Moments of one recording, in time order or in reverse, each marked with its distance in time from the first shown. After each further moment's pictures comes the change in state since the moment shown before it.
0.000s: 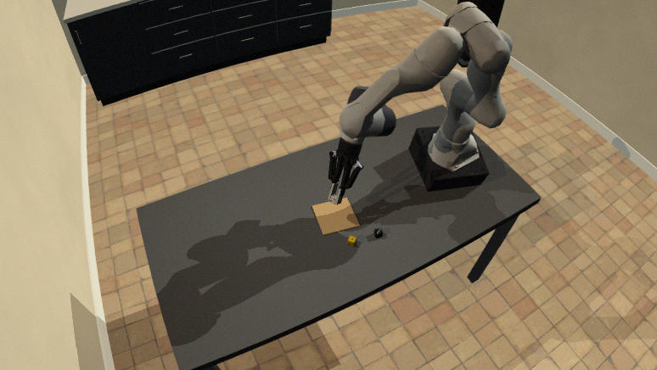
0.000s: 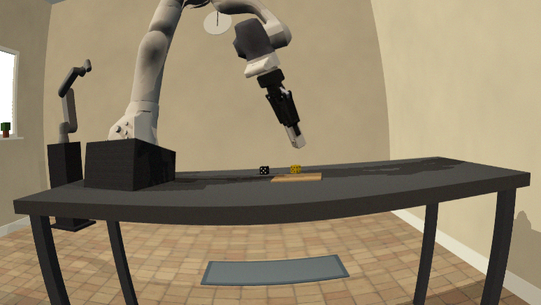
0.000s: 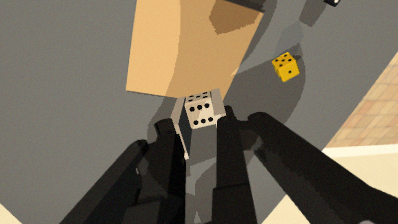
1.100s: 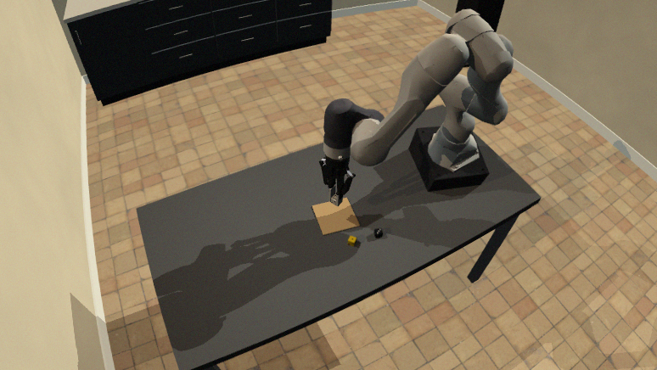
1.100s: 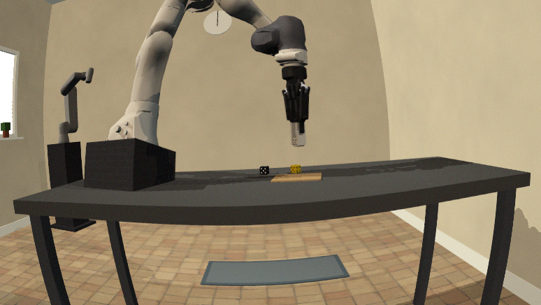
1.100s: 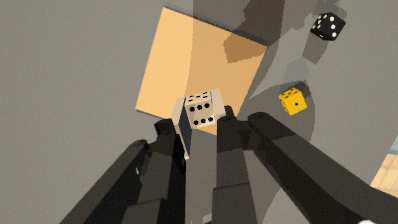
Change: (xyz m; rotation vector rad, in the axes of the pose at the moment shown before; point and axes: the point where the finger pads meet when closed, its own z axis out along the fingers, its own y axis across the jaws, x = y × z) arm -0.013 0.006 0.001 0.048 0.409 -0.057
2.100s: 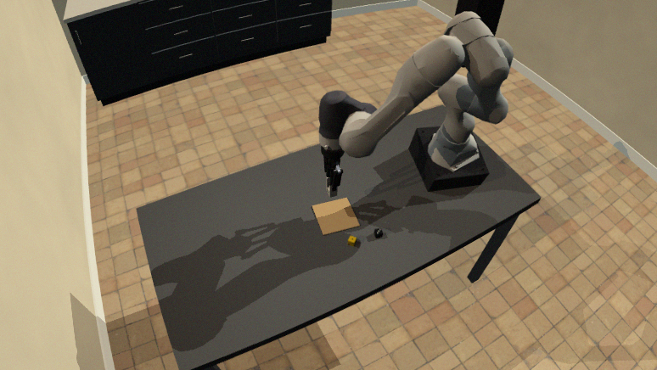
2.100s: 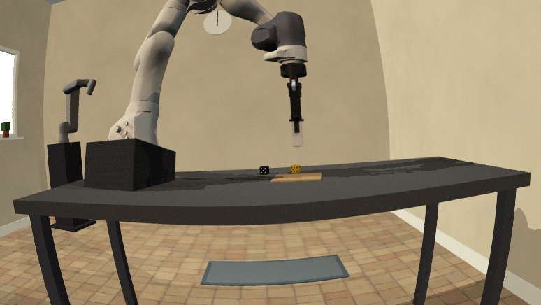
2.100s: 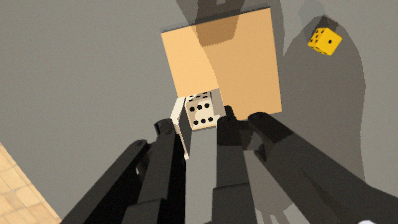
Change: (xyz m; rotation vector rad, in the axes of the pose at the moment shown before) arm 0.022 -0.035 -0.002 -0.003 0.001 0.565
